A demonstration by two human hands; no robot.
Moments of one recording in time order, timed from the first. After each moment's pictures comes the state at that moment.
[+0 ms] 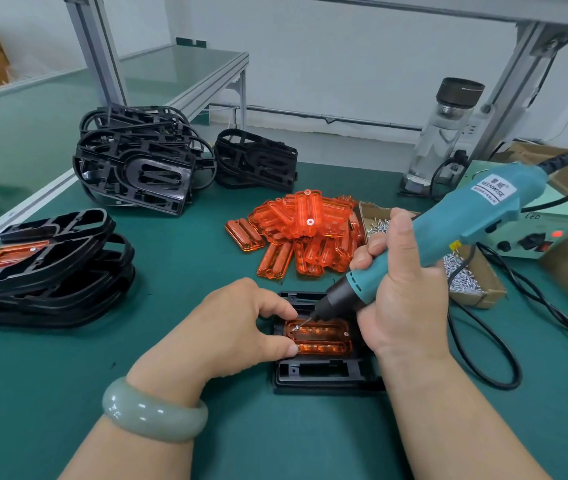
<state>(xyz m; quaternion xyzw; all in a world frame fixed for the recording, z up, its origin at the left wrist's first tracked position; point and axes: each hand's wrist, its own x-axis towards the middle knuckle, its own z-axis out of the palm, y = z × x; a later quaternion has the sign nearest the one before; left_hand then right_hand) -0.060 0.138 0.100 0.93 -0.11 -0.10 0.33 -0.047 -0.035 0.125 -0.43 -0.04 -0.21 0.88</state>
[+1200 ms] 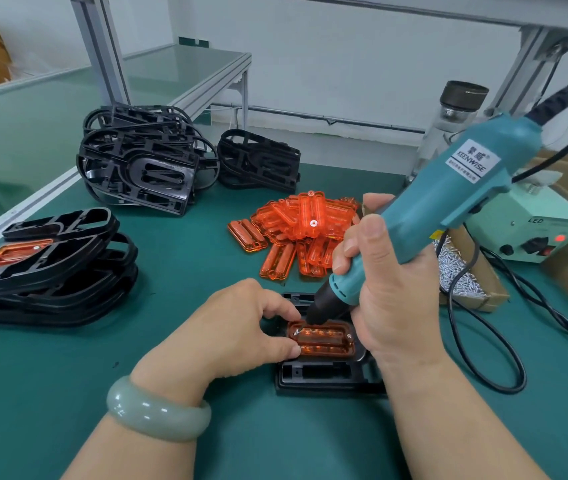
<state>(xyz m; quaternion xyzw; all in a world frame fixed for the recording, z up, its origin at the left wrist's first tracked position) -0.060 0.136 0.102 0.94 -0.11 -0.10 0.32 -0.055 -0.025 0.135 -0.52 -0.16 -0.18 0.82</state>
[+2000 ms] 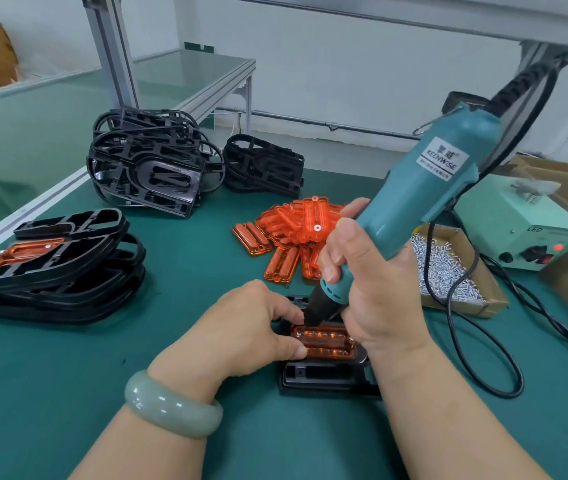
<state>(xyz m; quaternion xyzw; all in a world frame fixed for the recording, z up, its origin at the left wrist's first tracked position) -0.059 0.132 0.103 0.94 -0.11 -0.11 0.32 -0.046 -0.015 0.136 -0.51 -0.21 -0.12 0.83</state>
